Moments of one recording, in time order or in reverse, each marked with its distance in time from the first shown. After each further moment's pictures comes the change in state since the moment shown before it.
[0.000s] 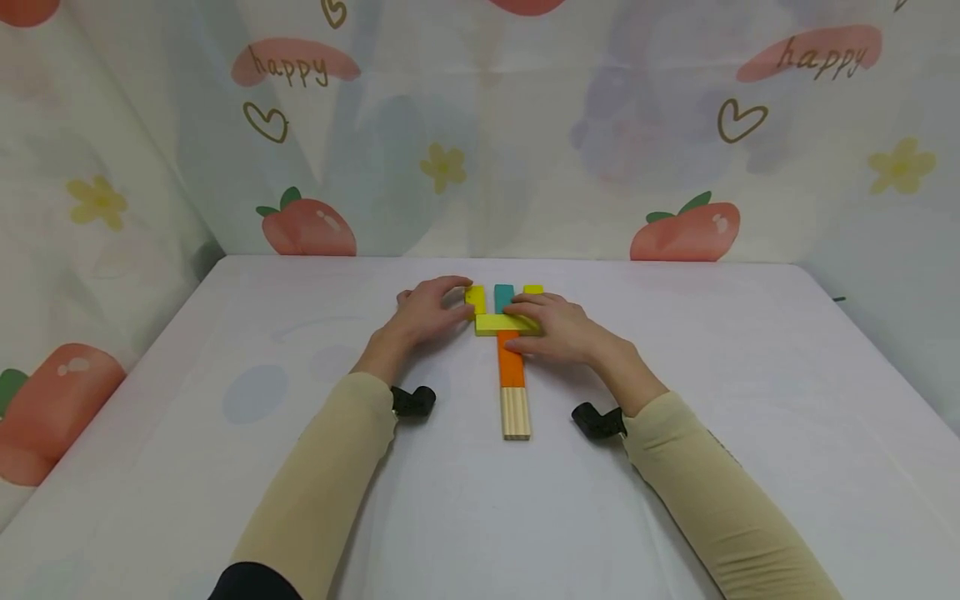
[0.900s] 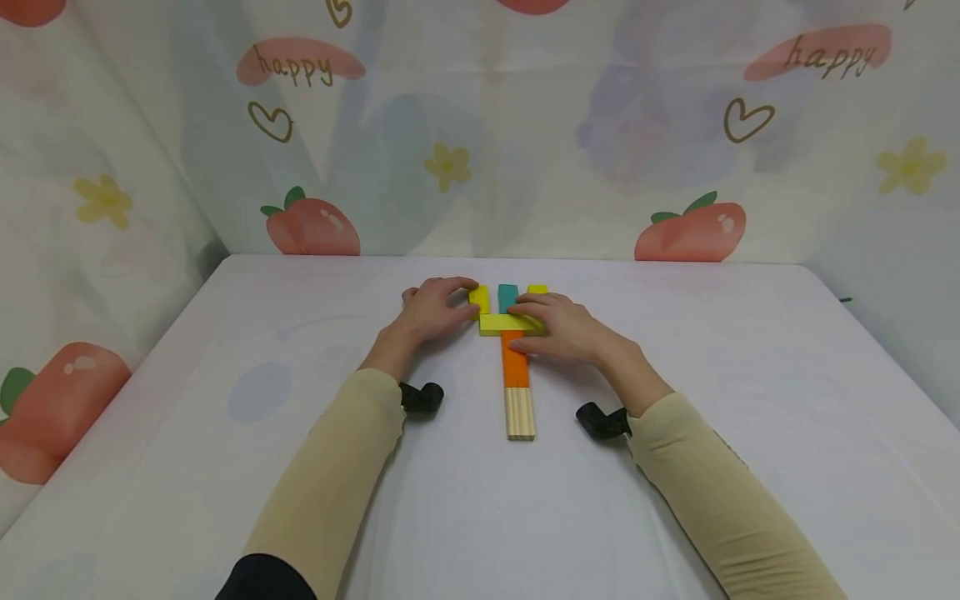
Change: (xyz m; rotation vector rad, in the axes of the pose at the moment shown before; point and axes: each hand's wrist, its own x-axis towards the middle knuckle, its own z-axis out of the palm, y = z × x) left_hand 0.006 -0.002 0.003 0.038 0.002 0.003; right_hand 0.001 0.002 0.000 0.031 -0.010 0.004
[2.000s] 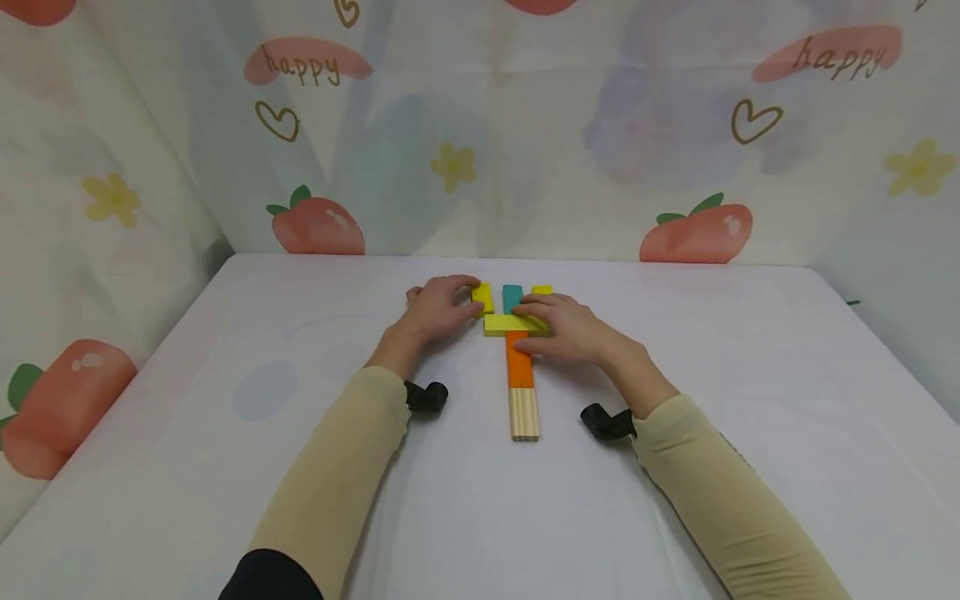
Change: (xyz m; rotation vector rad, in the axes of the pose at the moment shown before) left_hand 0.001 0.003 -0.001 0.009 0.025 -0.017; right_hand 0.001 0.001 0.002 -0.002 0.014 -0.021
